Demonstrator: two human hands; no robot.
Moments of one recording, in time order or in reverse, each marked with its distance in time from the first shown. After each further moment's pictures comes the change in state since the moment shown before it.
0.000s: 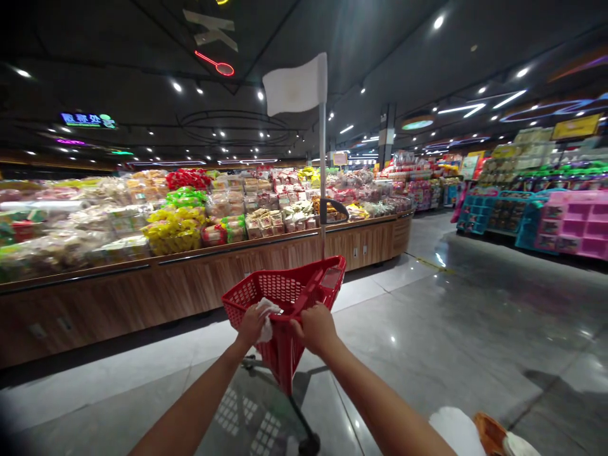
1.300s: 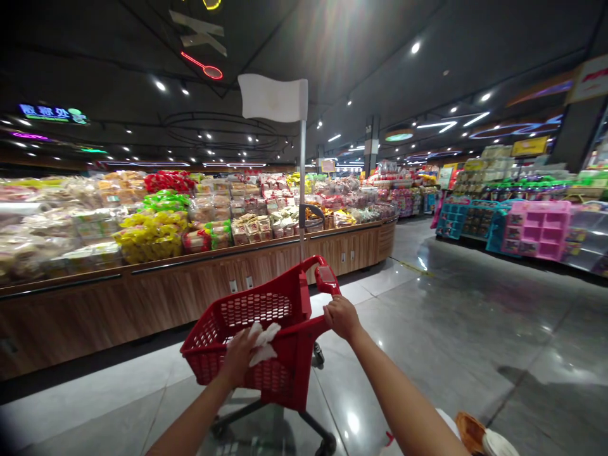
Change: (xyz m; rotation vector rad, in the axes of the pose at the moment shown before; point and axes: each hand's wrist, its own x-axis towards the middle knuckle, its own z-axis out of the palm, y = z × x) left_hand -0.037 0.010 0.013 0.307 -0.231 0.018; right_hand -0.010 0.115 0.016 -0.101 0.259 -0.146
